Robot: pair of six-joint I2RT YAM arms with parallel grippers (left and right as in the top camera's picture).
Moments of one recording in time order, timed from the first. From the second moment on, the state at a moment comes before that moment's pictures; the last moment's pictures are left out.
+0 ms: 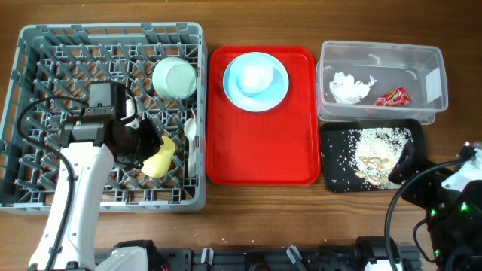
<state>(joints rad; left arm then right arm) 0.03 1.32 1.05 -1.07 0.24 -0.48 -0.01 0.57 1.18 -1.15 0.24 0.32</state>
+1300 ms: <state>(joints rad) -0.39 1.31 1.33 -0.79 0.28 -0.57 -0.01 0.57 1.18 -1.15 0.24 0.32</state>
